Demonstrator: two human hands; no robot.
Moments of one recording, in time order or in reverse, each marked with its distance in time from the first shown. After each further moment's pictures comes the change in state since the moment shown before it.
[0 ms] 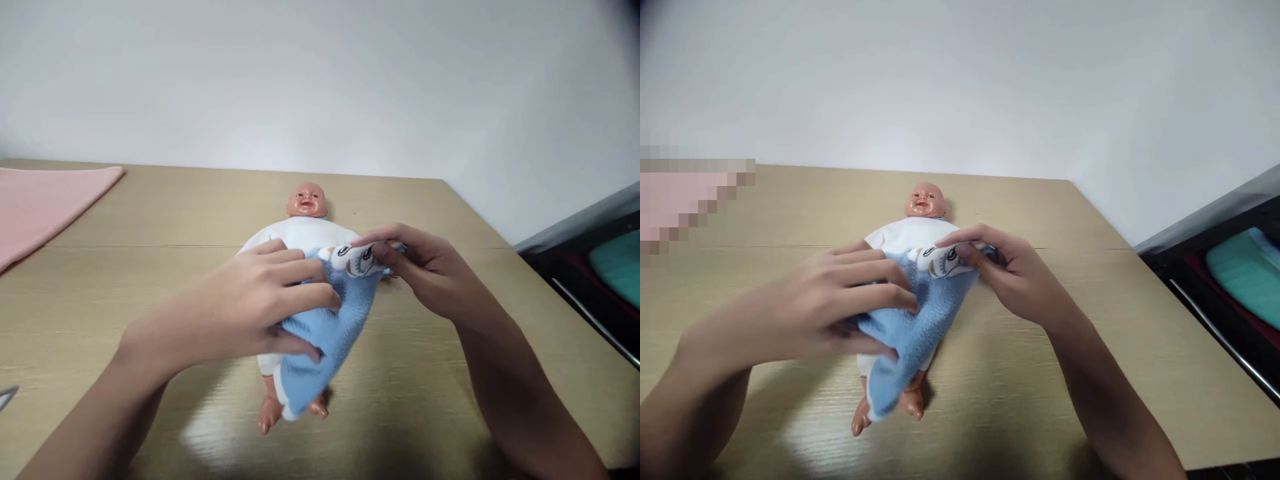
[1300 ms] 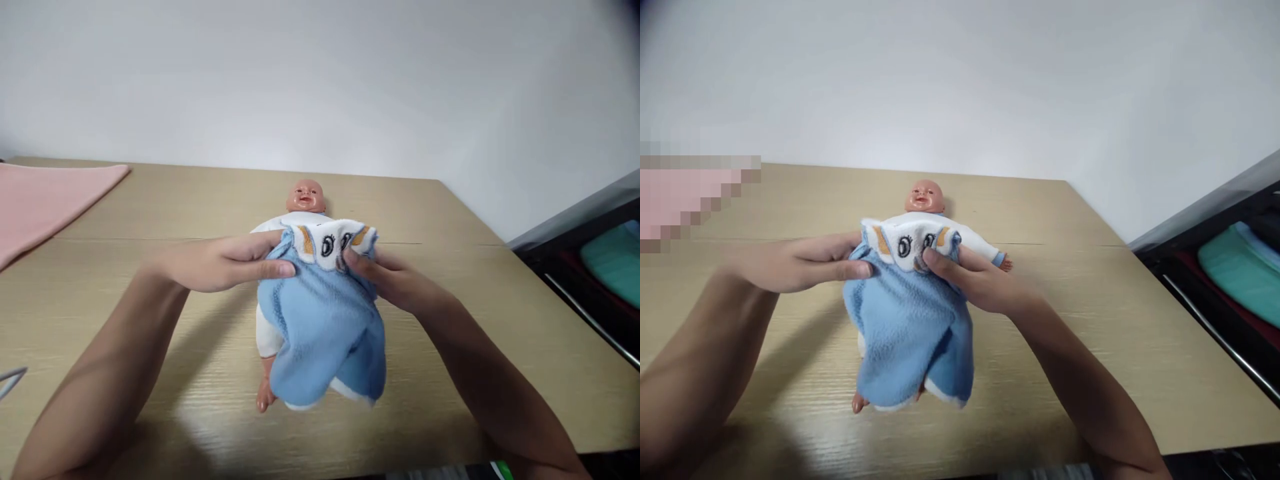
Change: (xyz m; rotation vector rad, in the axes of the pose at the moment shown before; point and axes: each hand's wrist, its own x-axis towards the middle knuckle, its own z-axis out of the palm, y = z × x) left_hand -0.007 -0.039 -0.002 -0.884 -0.171 -0.285; right_hand -0.002 0.022 0.025 0.296 -0.311 0.195
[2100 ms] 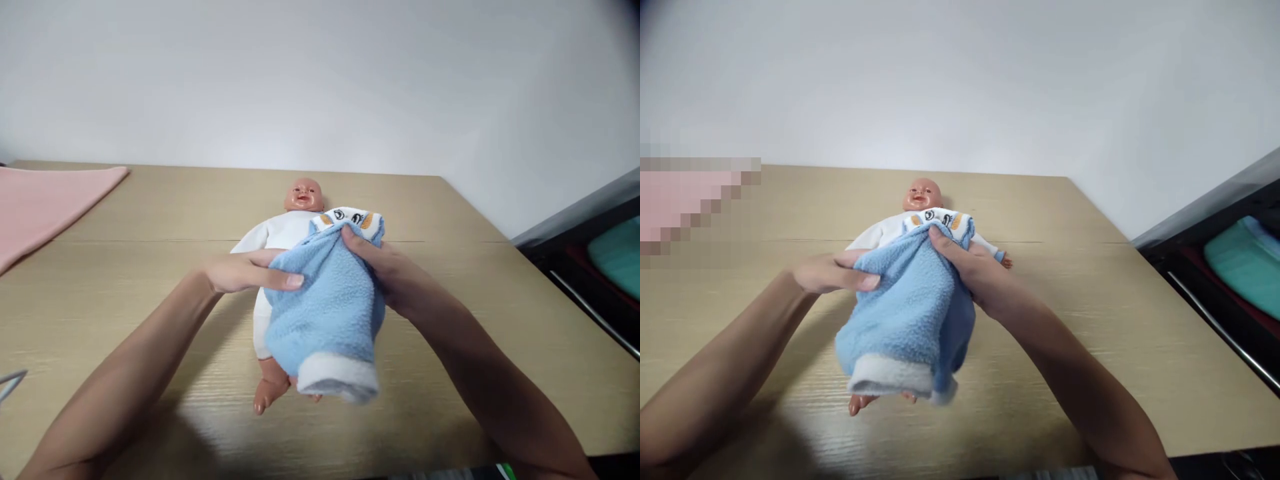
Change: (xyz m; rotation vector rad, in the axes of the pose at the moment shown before) left_hand 0.013 -0.042 0.025 -0.661 -0.039 -0.176; right_hand 0.011 -0.008 0.023 0.395 0.338 0.238
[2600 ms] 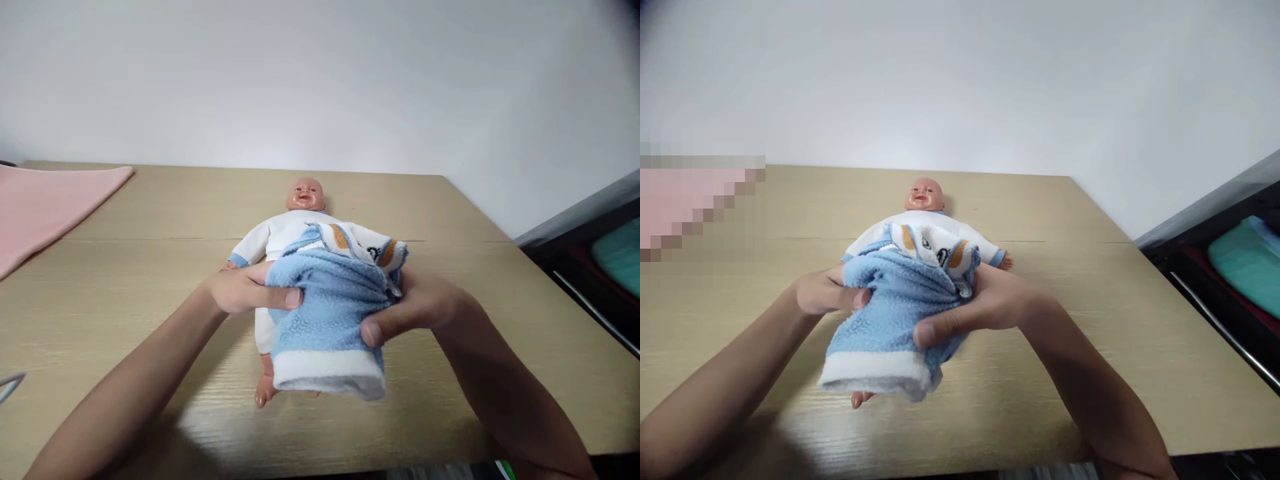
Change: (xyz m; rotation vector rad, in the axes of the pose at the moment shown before) left_hand -0.008 -0.020 0.023 0.084 0.099 0.157; right_hand -0.025 -0.021 -0.023 -0.157 -0.663 -0.028
